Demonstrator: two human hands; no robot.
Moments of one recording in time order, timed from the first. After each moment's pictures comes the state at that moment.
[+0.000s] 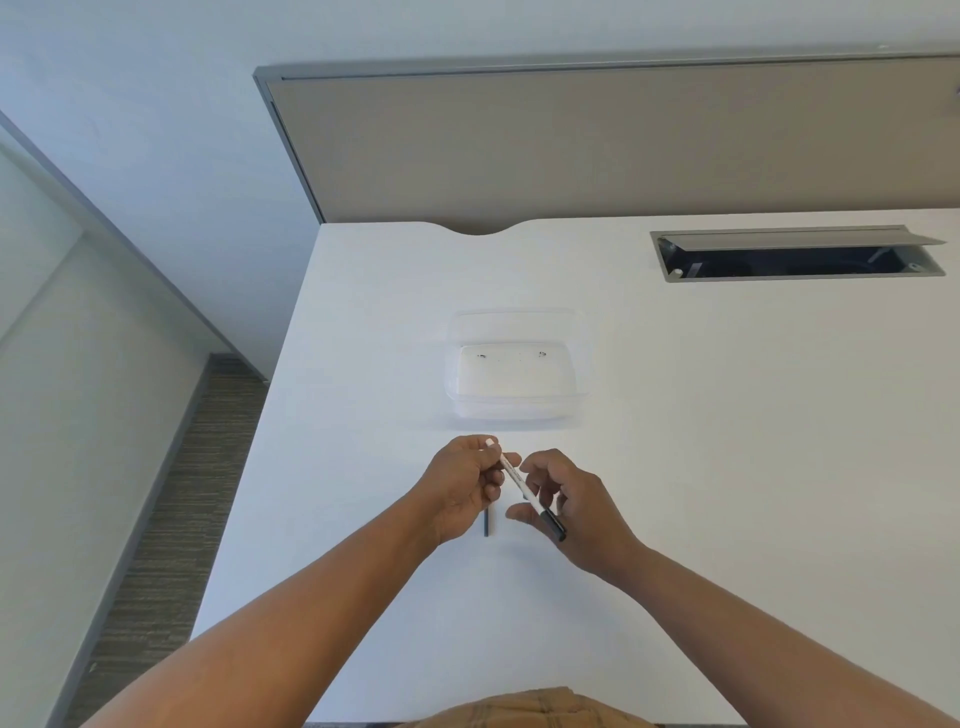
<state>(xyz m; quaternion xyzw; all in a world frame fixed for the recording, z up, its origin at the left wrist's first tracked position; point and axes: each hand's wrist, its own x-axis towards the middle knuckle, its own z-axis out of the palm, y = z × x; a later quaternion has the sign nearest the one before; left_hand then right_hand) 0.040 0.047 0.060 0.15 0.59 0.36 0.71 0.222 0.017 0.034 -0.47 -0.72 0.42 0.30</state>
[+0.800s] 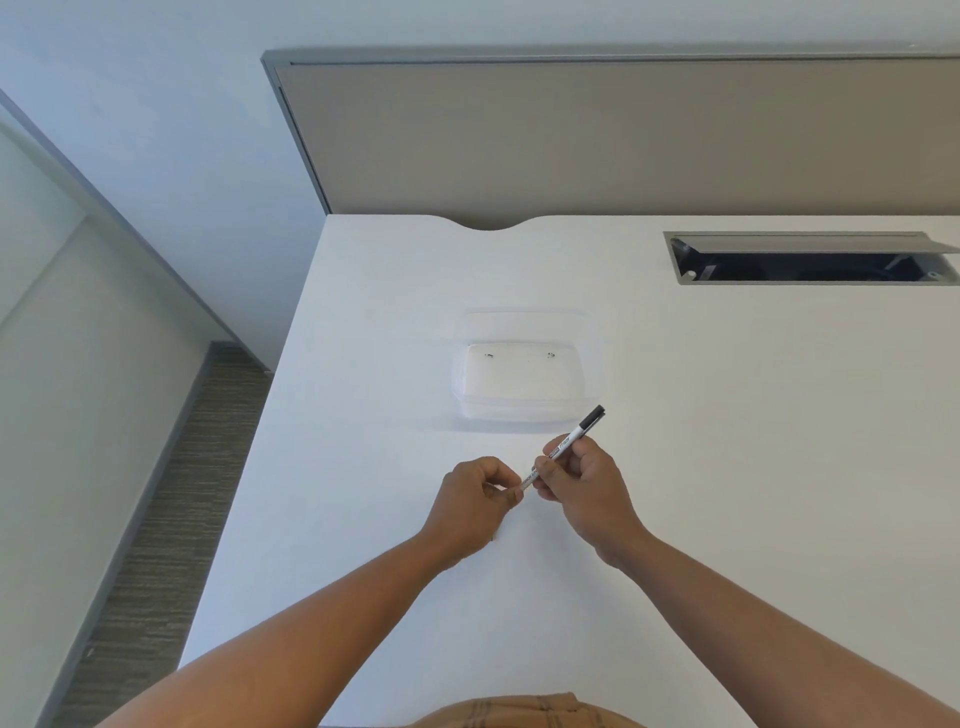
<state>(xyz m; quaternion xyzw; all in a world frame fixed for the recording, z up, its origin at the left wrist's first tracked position) 0.037 0.023 0.030 0.47 0.67 0.26 0.51 0.210 0.043 0.038 -0.58 -0.45 0.57 0.36</state>
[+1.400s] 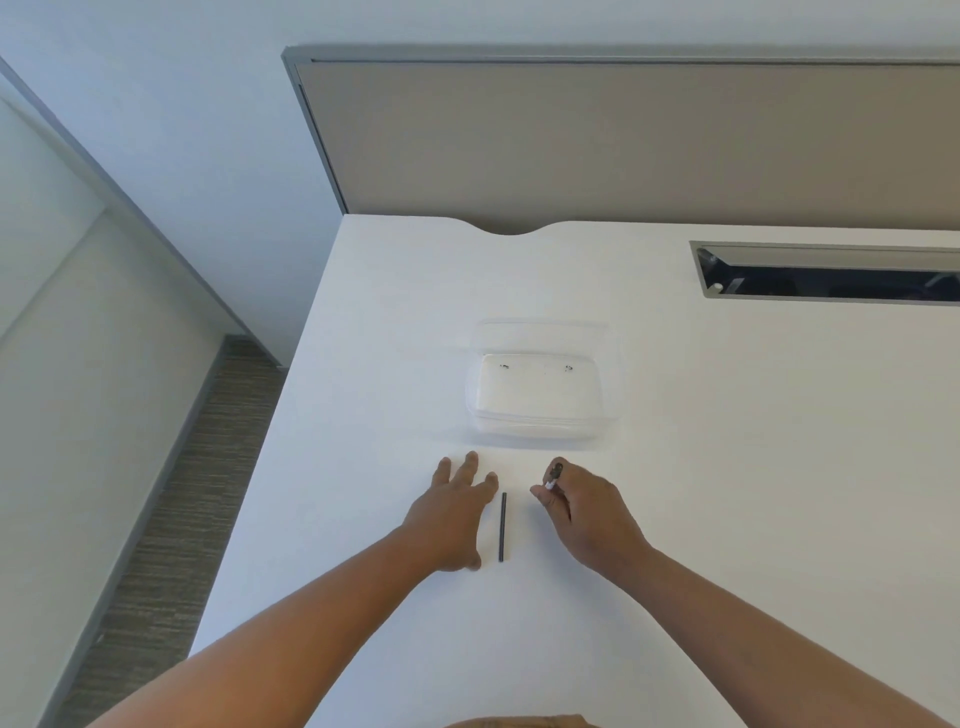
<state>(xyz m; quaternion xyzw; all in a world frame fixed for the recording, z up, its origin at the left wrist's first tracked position) -0.003 0.044 0.011 0.70 0.62 -0.18 0.29 0.210 0.061 0.012 -0.53 -0.75 0.31 0.23</state>
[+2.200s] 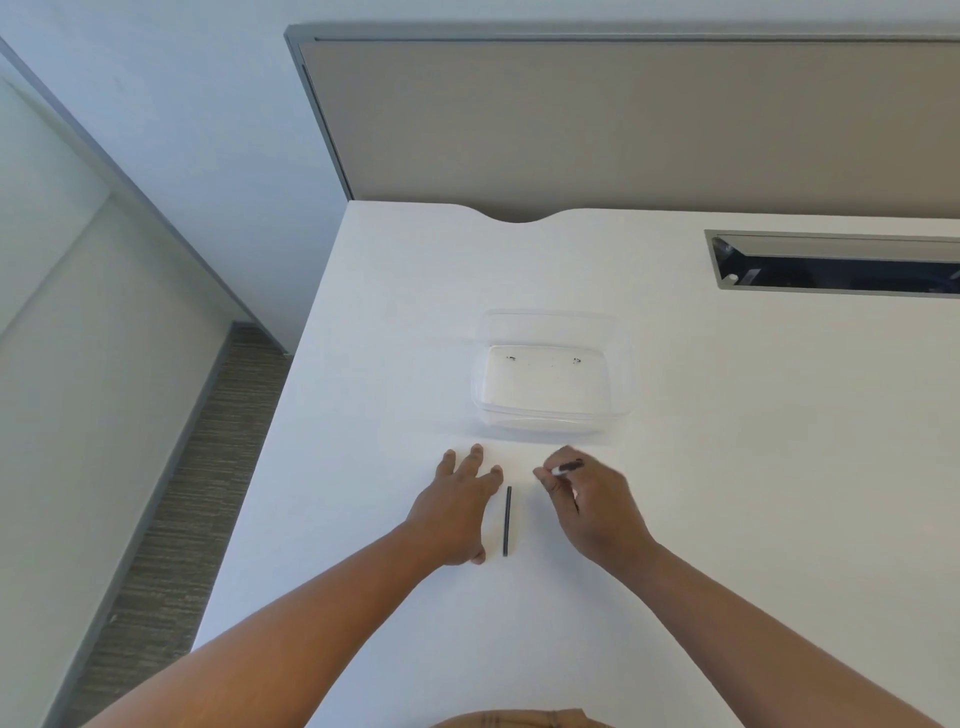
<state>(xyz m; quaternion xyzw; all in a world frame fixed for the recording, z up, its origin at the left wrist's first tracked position) -0.002 0.043 0.007 0.71 0.63 -0.15 0.28 0.205 0.061 0.012 -0.51 -0.75 0.32 0.29</state>
